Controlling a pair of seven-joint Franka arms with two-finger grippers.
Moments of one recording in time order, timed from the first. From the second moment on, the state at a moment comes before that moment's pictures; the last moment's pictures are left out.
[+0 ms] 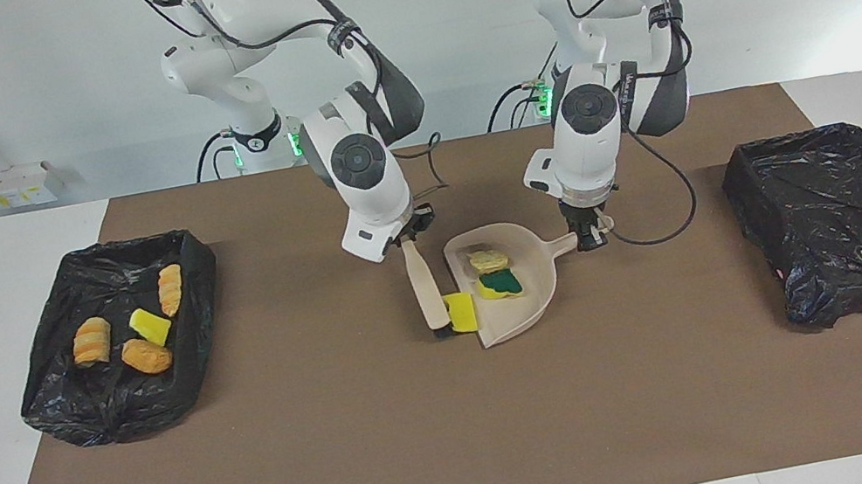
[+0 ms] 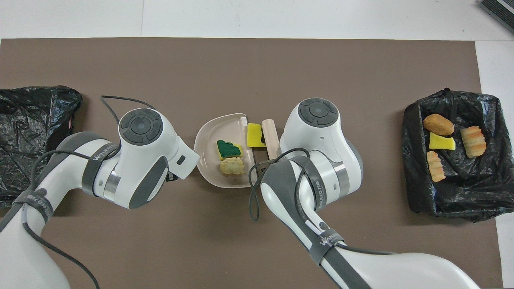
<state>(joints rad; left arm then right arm) -0.37 0.18 -0.06 -2.02 0.11 2.11 0.96 0.55 0.32 -0.05 -1.79 0.26 1.87 0.20</state>
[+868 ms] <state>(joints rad) -0.31 0.18 -0.05 -2.02 0.05 2.15 1.08 0.52 0.31 -0.06 -1.72 0.24 1.73 0.20</state>
